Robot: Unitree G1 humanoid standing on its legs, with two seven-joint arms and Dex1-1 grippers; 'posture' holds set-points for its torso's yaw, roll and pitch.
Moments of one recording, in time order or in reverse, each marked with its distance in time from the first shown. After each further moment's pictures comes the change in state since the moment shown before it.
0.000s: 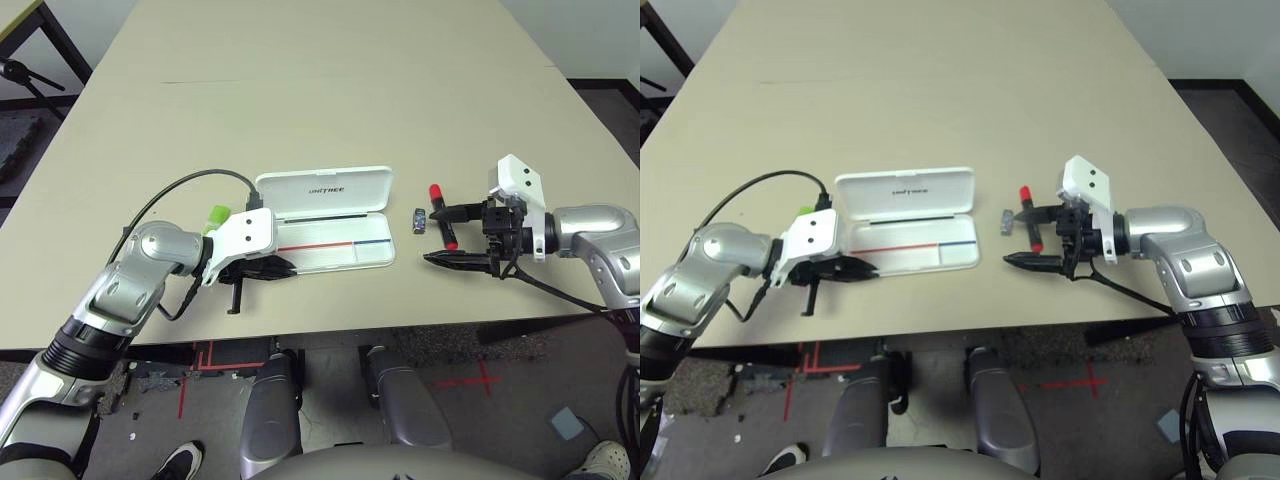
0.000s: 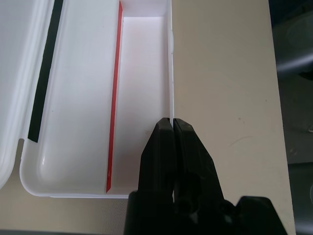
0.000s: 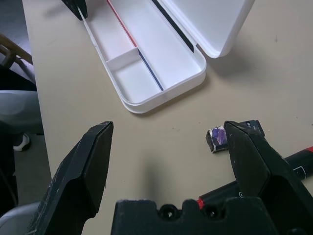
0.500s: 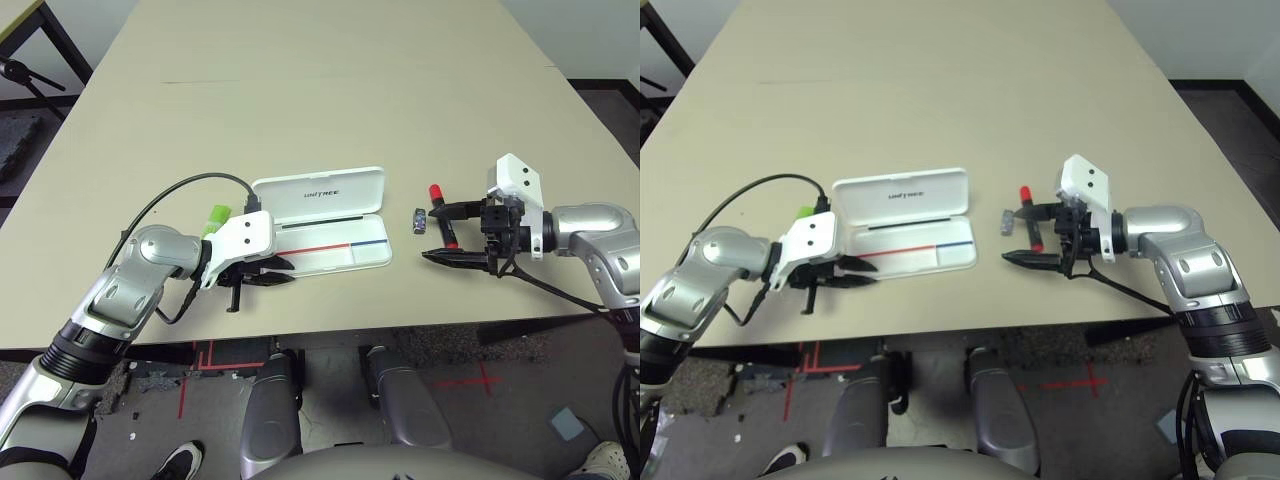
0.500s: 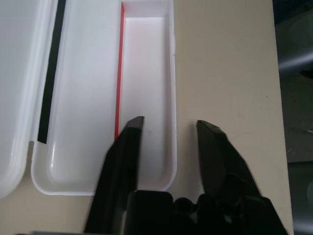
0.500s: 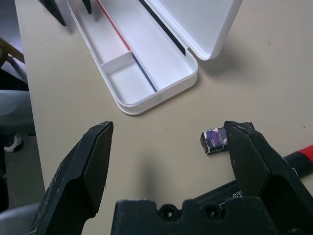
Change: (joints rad) left arm 0.023 0.015 0.000 -0.023 -0.004 0.027 0.011; right arm 0.000 0.008 0.000 0.003 -0.013 -0.020 -0.018
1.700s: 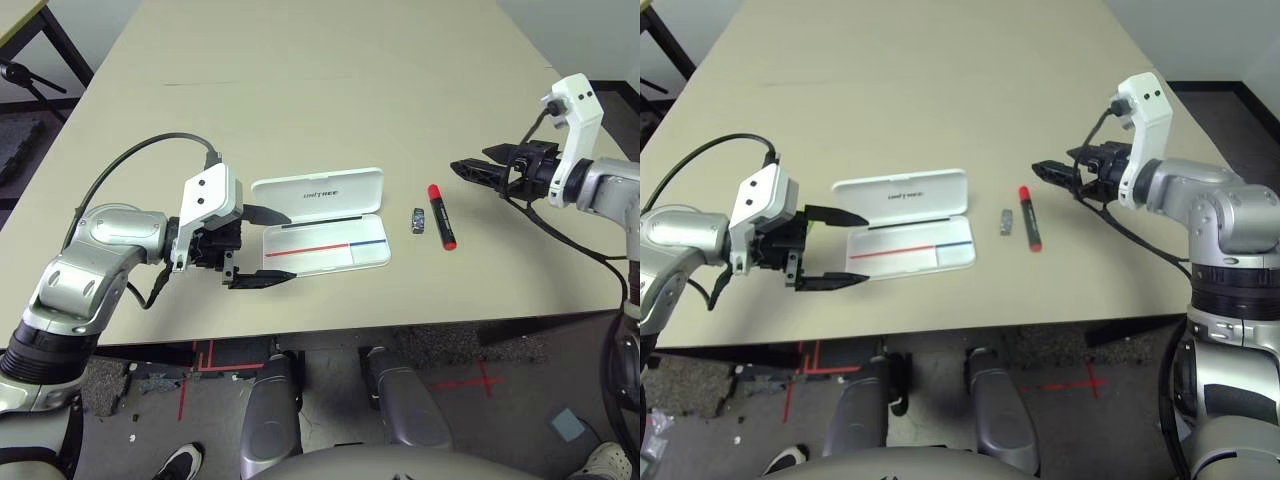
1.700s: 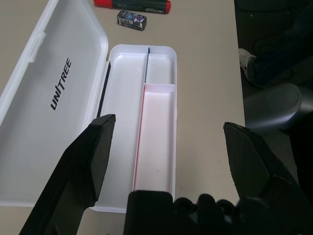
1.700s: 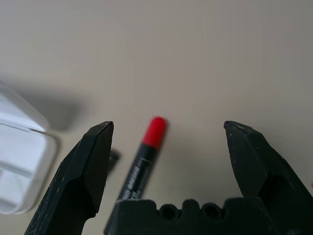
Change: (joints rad) left arm -0.043 0.029 0.183 -0.099 -0.264 0.138 -0.010; right arm -0.233 0.082 -0.225 -0.007 0.079 0.751 -0.663
